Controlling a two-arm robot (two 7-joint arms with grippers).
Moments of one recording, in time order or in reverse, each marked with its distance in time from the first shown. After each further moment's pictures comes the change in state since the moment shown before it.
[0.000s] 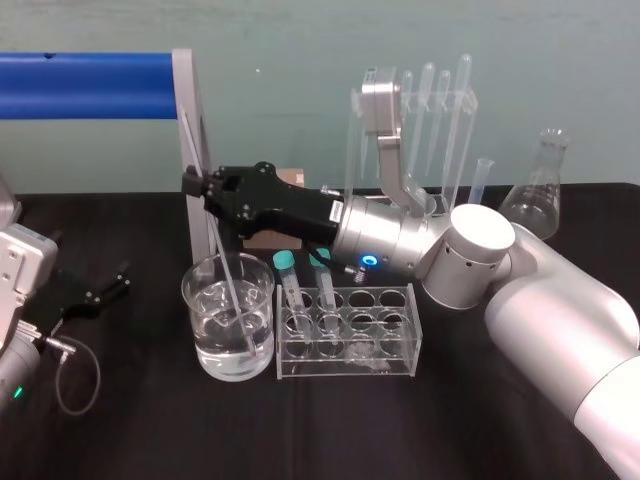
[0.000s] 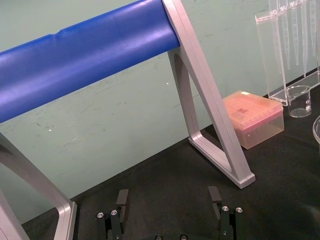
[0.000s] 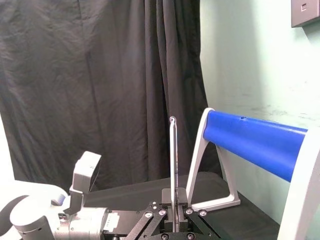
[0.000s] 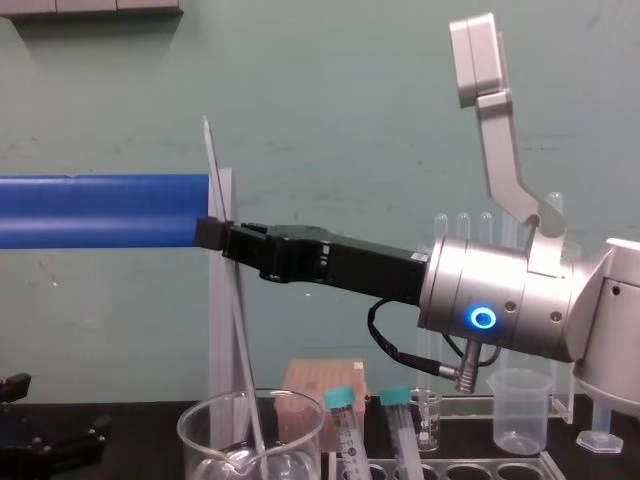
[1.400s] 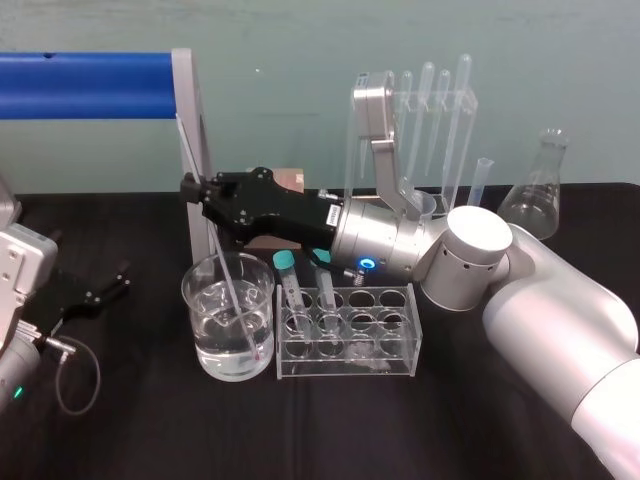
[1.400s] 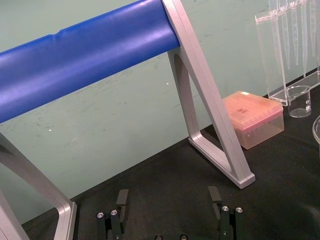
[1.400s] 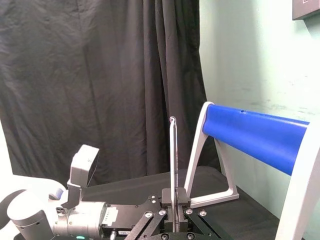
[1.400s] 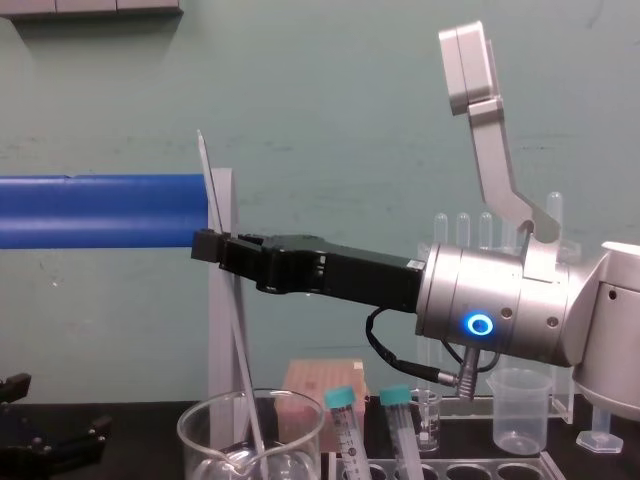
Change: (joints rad) left arm 0.000 0.000 0.000 0.000 0.000 0.000 0.000; right arm -0.007 -0.008 0.012 0.000 -0.035 0.014 -0.006
